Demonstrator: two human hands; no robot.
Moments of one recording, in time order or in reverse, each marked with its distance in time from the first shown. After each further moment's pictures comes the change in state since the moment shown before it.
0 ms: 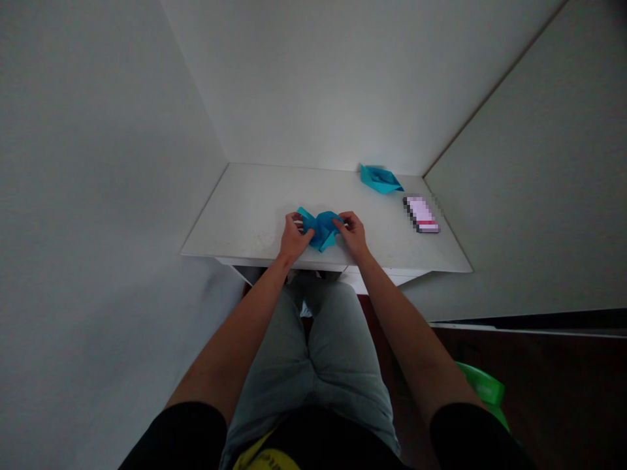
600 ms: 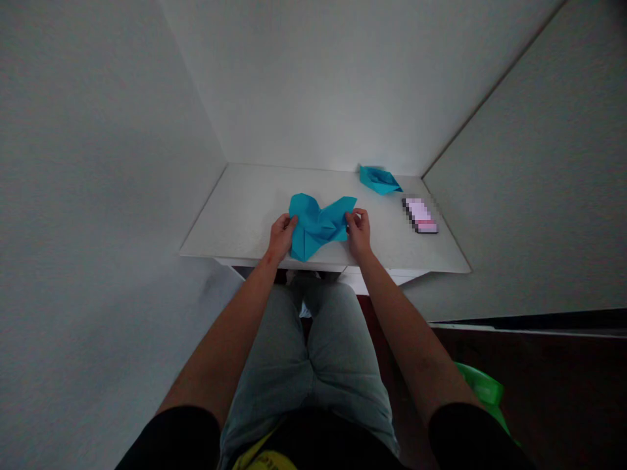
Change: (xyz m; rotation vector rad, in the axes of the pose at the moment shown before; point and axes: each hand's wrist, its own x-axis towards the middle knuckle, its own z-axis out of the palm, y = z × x) left_hand 0.018 -0.012 -0.026 -0.297 -0.047 -0.035; right_hand 0.010 0.021 -0.006 0.169 0.127 0.040
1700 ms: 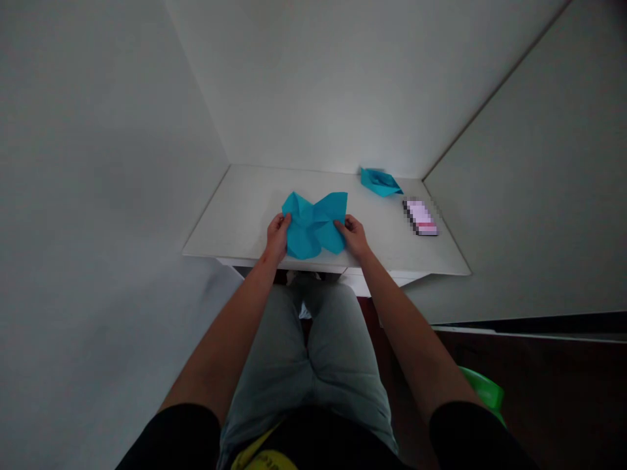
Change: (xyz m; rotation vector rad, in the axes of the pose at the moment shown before) left_hand 0.000 0.001 -0.001 -0.312 0.156 -0.107; right_hand -0.004 -0.009 0.000 0.056 -0.243 0.130
